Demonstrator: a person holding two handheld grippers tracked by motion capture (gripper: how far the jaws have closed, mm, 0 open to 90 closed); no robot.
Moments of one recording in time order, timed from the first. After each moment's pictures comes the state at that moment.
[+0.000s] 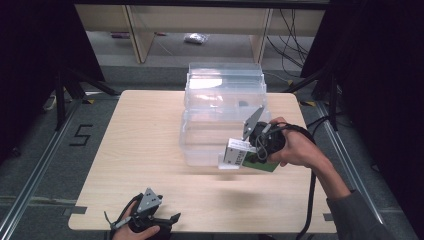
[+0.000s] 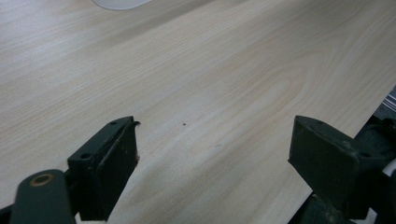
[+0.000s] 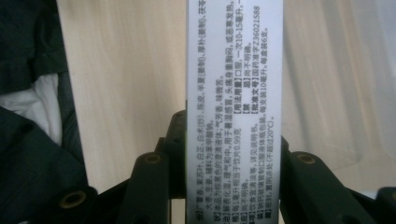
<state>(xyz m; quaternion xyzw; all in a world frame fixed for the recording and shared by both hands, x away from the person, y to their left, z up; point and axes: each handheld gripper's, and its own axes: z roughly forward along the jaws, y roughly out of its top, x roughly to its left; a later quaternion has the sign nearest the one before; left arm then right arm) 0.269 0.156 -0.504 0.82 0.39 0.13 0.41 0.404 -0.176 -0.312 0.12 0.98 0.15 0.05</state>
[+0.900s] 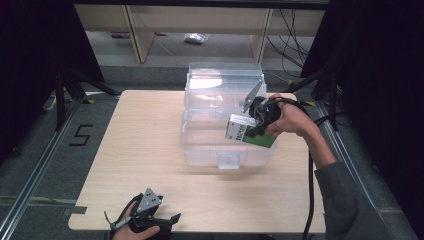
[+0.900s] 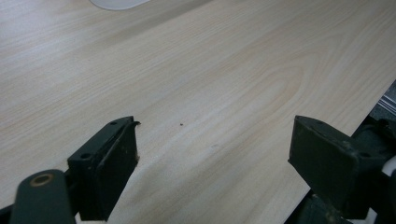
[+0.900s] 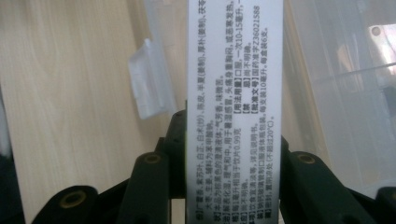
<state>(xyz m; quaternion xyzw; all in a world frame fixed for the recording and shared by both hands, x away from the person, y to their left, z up) 0.268 0.155 -0.503 0.81 0.39 0.12 0.41 0.490 -0.185 -0.316 0.12 0.98 0.16 0.06</state>
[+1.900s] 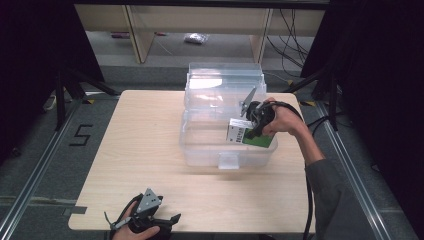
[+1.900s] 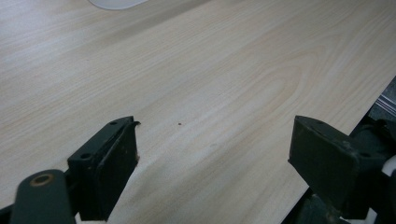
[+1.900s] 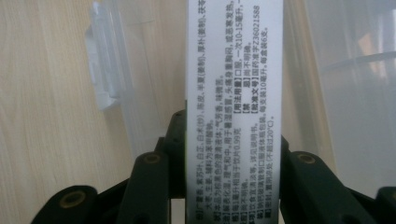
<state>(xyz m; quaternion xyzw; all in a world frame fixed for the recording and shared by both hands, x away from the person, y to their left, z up) 0.268 0.155 -0.504 0.81 0.39 0.12 0.41 0.520 -0.187 -0.360 0.11 0.98 0.13 0.05</state>
